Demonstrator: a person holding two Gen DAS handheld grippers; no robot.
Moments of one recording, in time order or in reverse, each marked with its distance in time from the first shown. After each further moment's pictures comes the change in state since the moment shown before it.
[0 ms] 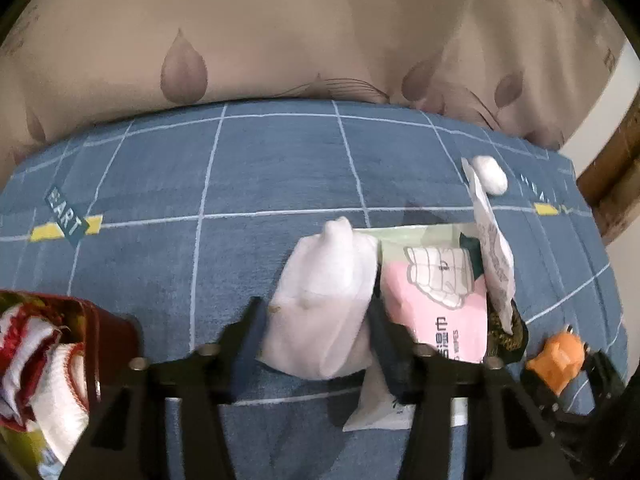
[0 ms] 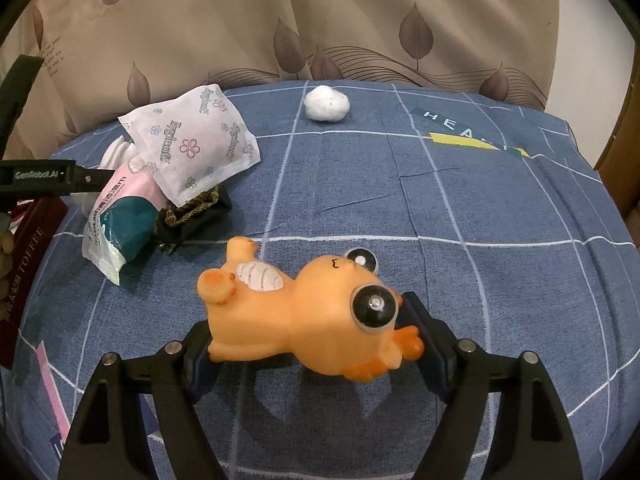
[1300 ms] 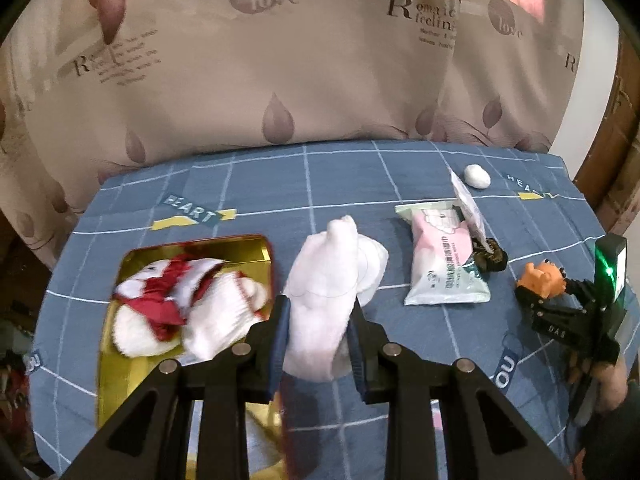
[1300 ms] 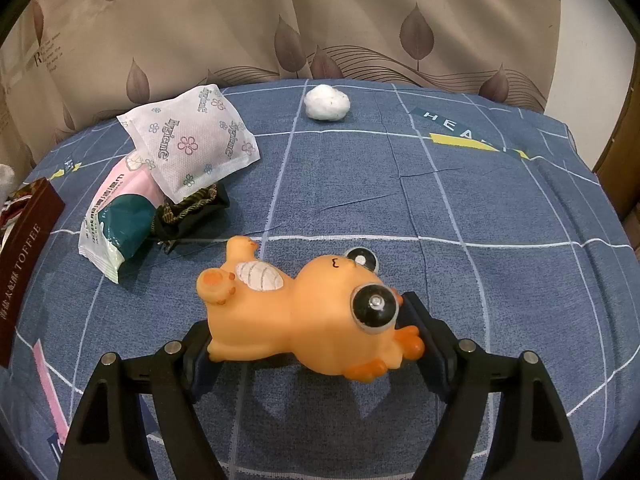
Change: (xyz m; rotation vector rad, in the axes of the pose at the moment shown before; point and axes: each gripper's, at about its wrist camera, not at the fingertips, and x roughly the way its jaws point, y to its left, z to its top) left arm -0.143 0.041 -0.072 0.074 -0.159 0.143; right arm -0.004 -0.016 -0.003 -0.008 -0.003 0.019
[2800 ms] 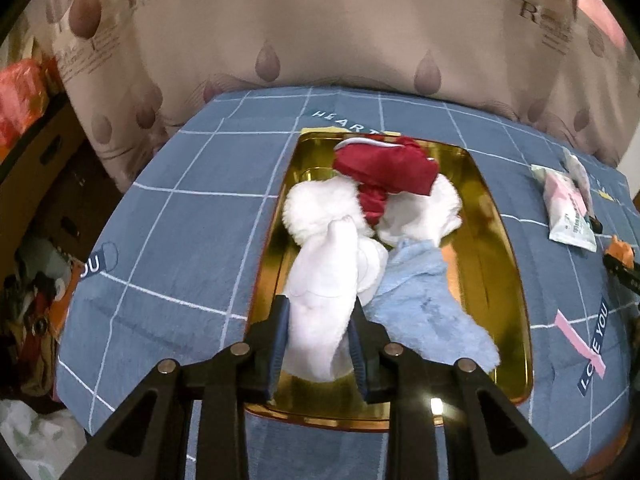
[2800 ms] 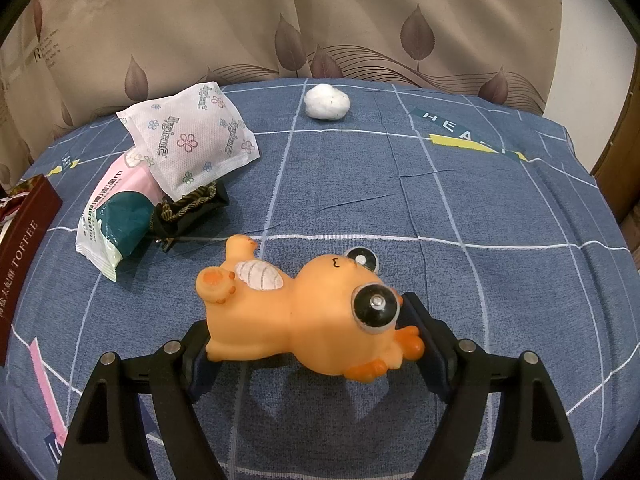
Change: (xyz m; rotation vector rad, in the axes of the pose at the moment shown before) left arm -0.008 0.145 -0.093 -0.187 0.086 0.171; right arm -0.003 -0.009 -0.002 -0.008 -0.002 0.024
